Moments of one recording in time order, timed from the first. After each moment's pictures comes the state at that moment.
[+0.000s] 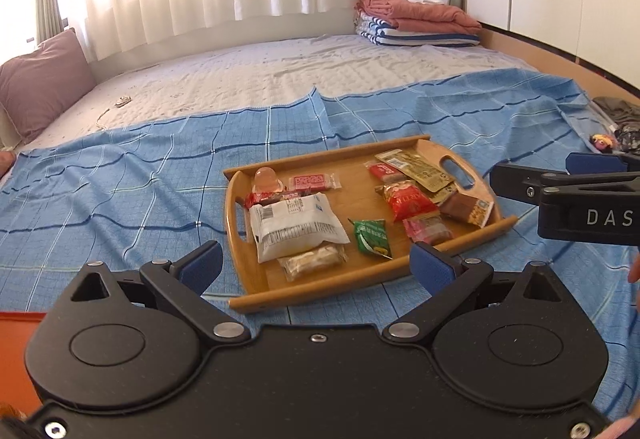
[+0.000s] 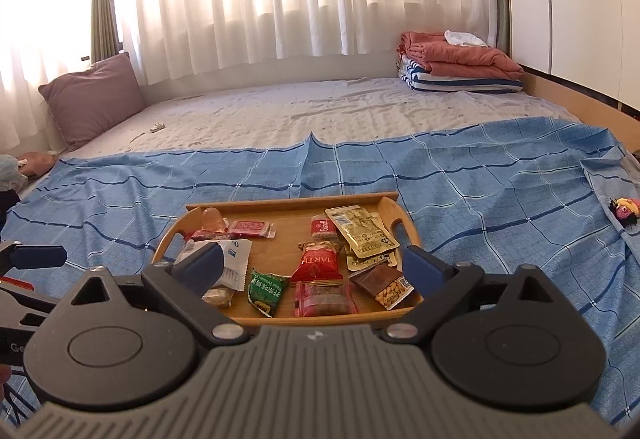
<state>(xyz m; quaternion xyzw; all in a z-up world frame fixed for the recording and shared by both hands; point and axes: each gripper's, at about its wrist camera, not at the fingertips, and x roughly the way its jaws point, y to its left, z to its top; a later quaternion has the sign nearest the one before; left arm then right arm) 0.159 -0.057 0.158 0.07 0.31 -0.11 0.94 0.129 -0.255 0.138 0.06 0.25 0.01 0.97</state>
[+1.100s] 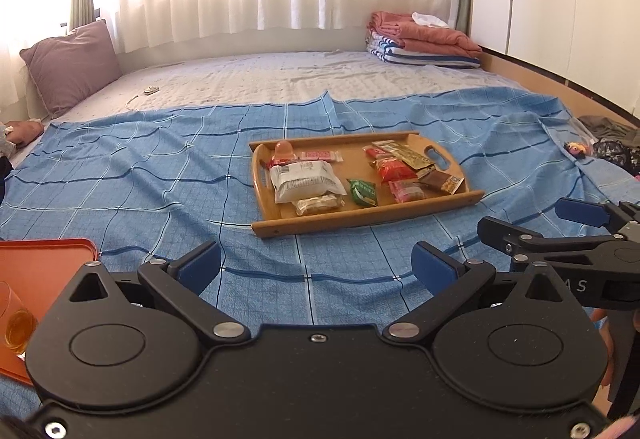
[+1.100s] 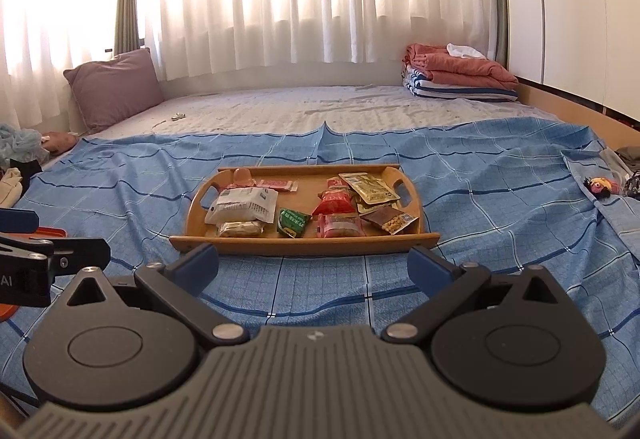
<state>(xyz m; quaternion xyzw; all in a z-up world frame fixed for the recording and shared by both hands) 0.017 -0.014 0.167 0.04 0.29 -0.09 0.95 0.013 -0.224 0.116 0.04 0.23 0.01 0.97</state>
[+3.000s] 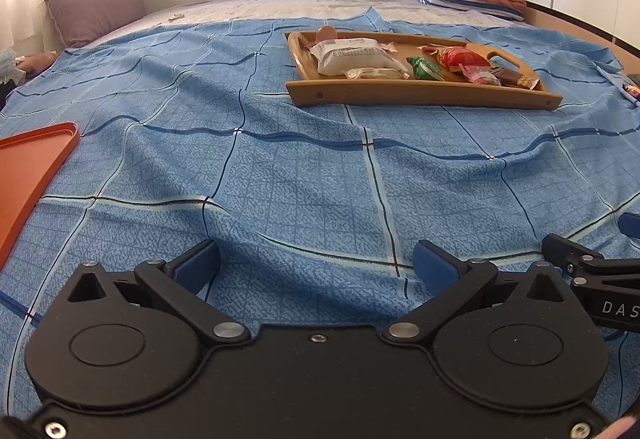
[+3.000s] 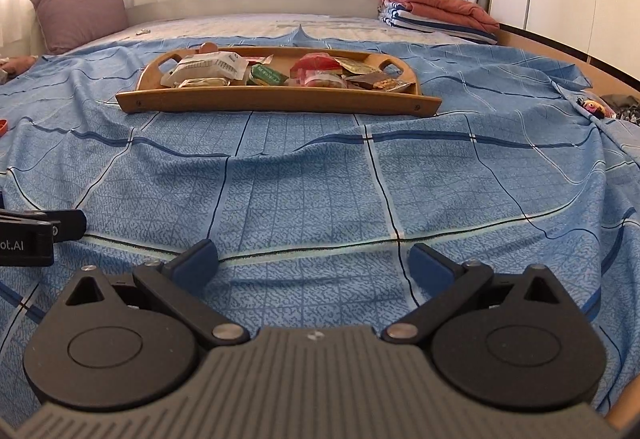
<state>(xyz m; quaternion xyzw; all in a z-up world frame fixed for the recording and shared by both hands) 0.053 0.012 -0.004 0.03 0.35 -0.04 0.94 0.018 -0.196 -0.025 0.00 0.31 -0.04 0.95</state>
